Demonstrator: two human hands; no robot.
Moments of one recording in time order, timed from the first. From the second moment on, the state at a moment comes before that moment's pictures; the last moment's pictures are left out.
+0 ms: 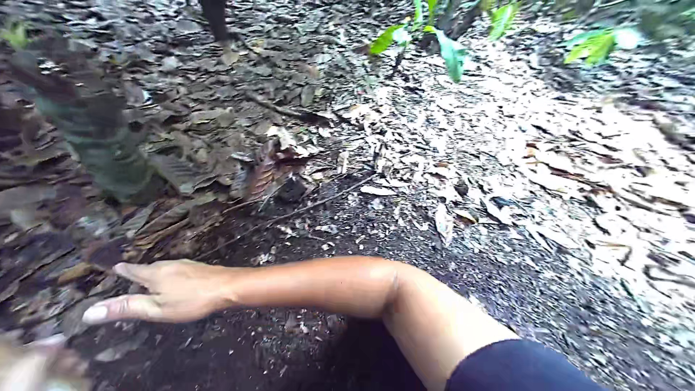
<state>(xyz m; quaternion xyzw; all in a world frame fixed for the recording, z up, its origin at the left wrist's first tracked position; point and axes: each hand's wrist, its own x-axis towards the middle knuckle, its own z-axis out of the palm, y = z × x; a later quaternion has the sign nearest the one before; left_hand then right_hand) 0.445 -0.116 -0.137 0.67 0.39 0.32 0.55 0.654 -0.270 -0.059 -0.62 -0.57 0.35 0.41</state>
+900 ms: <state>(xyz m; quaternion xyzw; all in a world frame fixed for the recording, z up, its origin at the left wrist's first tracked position) 0.783 -0.475 -0.174 0.87 -0.25 0.03 0.42 0.941 -0.598 -0.389 -0.56 0.38 0.15 0.72</state>
